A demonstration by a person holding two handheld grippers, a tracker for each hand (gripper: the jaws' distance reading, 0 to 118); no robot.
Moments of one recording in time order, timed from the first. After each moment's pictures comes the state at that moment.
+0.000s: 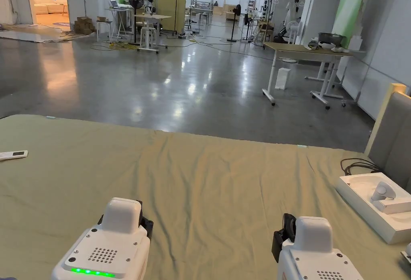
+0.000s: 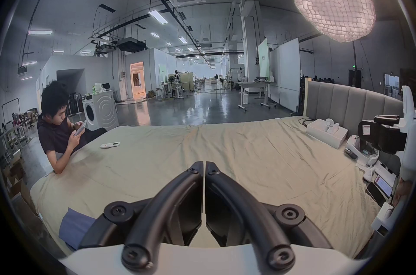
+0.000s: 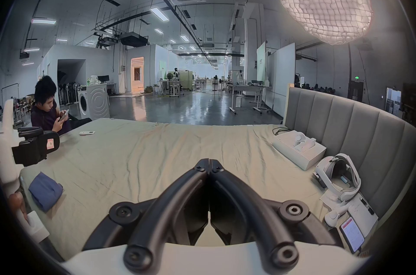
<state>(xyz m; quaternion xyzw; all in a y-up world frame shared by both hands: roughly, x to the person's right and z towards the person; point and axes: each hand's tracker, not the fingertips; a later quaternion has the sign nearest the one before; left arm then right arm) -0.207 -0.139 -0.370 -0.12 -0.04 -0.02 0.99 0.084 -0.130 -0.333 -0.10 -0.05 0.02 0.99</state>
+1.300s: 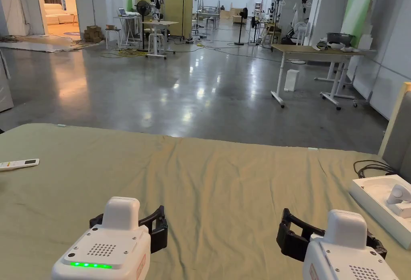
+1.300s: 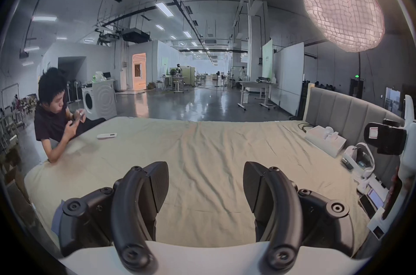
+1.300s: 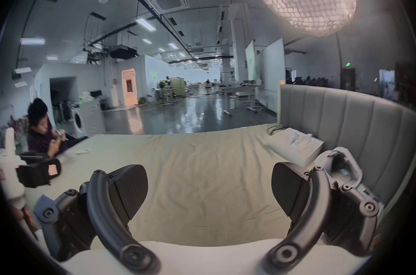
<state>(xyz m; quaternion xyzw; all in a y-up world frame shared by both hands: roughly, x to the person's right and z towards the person) -0.220 -0.134 -0.386 -0.14 -0.05 0.02 0.99 0.102 -0.112 -0.343 -0.08 -0.10 -0.01 0.99</state>
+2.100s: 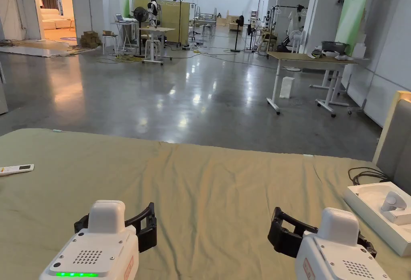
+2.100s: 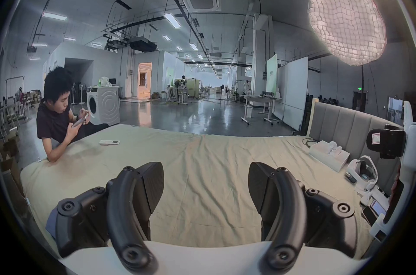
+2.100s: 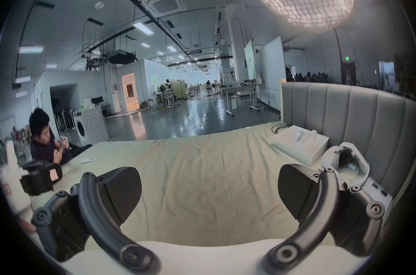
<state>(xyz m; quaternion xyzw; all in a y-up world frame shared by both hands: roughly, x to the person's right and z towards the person) -0.234 -0.136 -0.392 -0.09 -0.03 0.04 1.00 0.104 -0.107 -0.355 -0.08 -0.07 -0.08 0.99</state>
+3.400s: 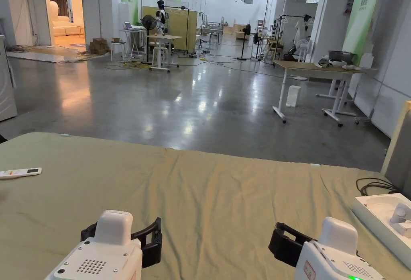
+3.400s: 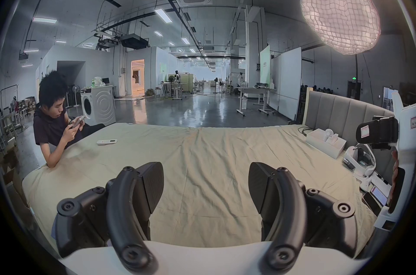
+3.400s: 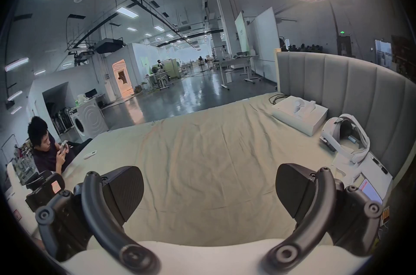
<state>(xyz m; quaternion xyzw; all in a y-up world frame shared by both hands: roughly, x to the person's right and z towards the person) -0.239 -0.141 -0.385 -0.11 -0.05 0.01 0.99 0.096 -0.105 -0.365 -0.17 -0.08 -0.11 0.98</state>
